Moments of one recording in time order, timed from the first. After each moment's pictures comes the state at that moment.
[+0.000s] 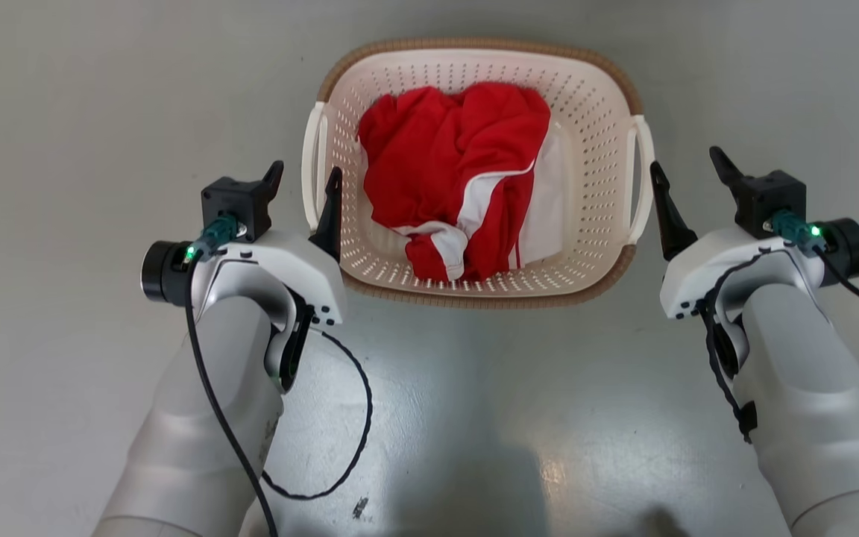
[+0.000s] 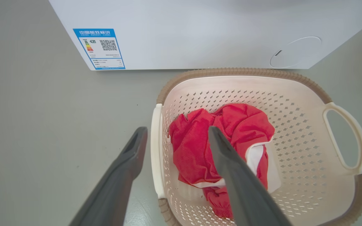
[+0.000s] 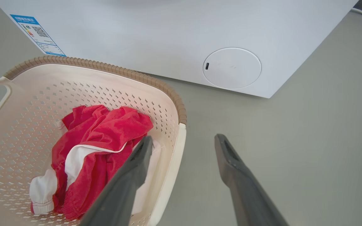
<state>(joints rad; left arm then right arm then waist) -0.75 0.03 -0.27 0.85 -0.29 0.00 -0.26 -0.76 -0.08 -0.08 0.92 -0.16 0.12 -0.25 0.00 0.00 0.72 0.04</state>
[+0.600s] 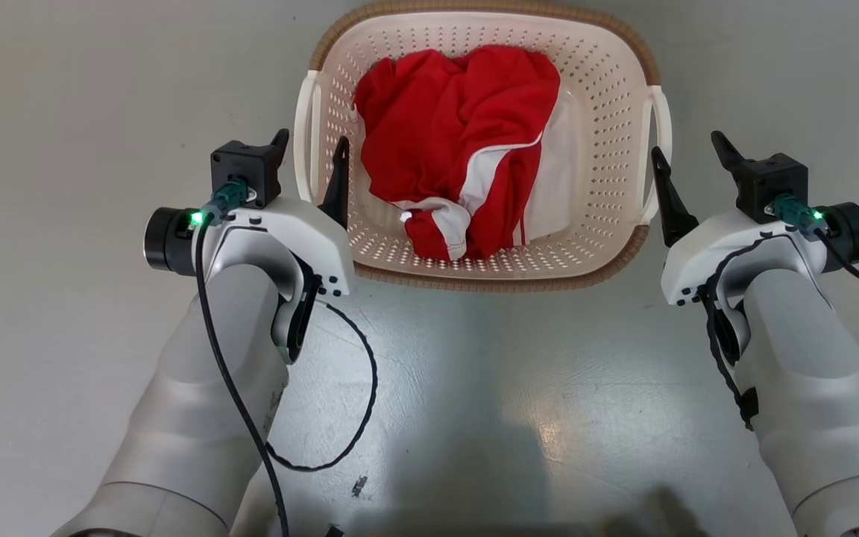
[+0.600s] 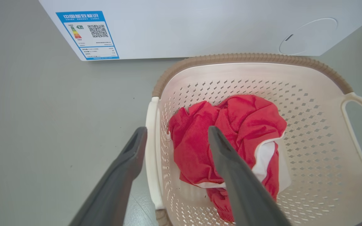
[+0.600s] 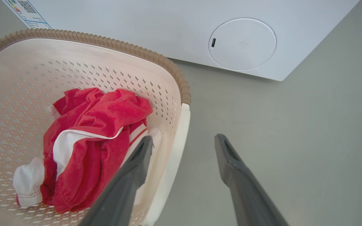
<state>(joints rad) -0.85 0.03 -0.34 0.92 -0.34 0.03 -0.26 -0.81 -0.08 -0.08 0.95 -0.17 0.12 -0.25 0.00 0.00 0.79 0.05</state>
